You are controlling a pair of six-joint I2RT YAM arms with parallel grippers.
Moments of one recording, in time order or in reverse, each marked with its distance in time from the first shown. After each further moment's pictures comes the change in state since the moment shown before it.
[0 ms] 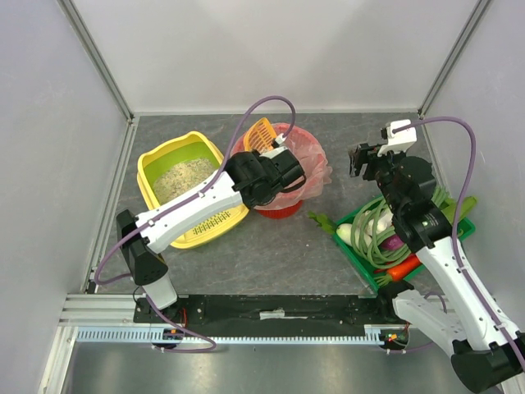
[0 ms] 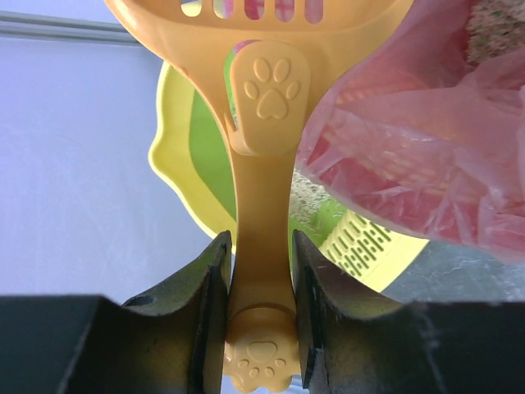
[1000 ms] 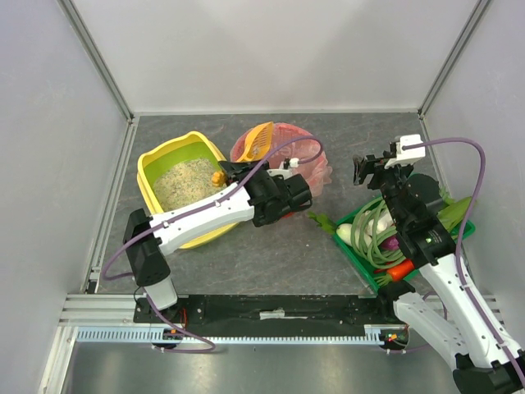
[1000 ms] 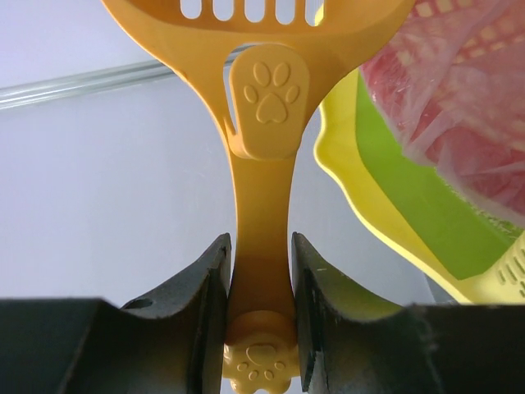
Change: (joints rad) left arm -0.071 0.018 -0.142 0.000 -0.403 0.277; right arm 0.000 -0.127 -0.122 0.064 0.023 0.004
